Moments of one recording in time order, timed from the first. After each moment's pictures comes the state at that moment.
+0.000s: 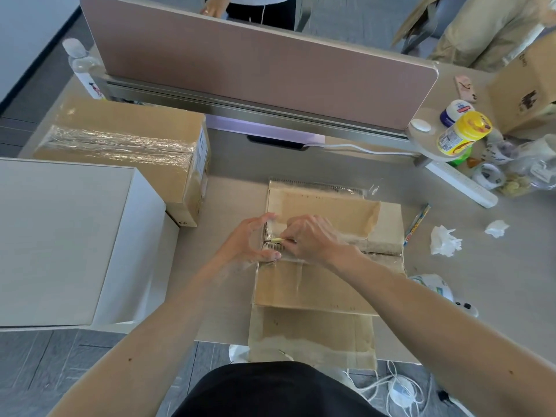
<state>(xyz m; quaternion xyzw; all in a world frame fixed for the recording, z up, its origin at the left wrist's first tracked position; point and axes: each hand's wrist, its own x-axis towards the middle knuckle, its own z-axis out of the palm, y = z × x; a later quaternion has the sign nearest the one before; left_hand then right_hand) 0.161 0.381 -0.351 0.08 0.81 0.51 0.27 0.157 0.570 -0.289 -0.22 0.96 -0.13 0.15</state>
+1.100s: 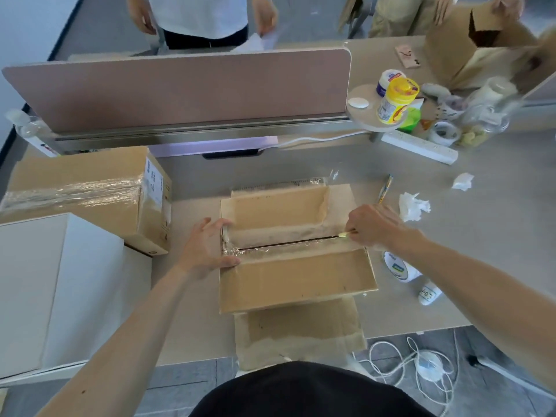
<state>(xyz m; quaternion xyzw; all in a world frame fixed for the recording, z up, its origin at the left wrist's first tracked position) 0.152 0.396 -0.327 0.09 0.91 0.35 0.22 0.197 0.768 -0.284 -0.07 0.98 0.04 0.19</state>
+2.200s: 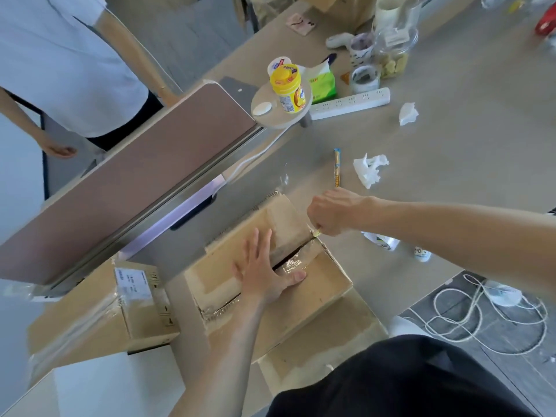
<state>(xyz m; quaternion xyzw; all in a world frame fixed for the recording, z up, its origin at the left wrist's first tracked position) 0.176 0.597 -0.321 0.19 0.94 0.10 0.26 0.206 0.830 -0.279 -0.07 0.98 -0.07 0.20</state>
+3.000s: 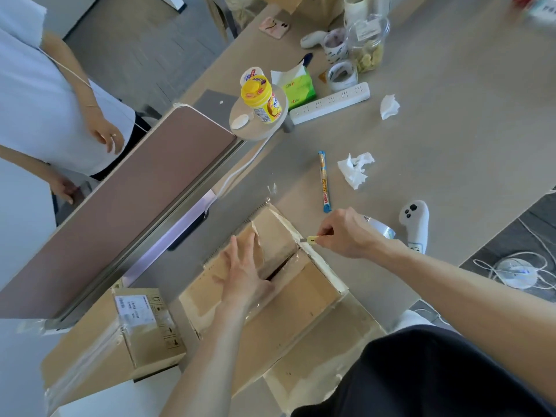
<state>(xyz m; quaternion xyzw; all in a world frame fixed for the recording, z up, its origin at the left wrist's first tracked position) 0.152 0.624 -0.295 0.17 0.95 0.01 0.27 0.267 0.841 -0.317 0.22 0.86 -0.46 0.04</state>
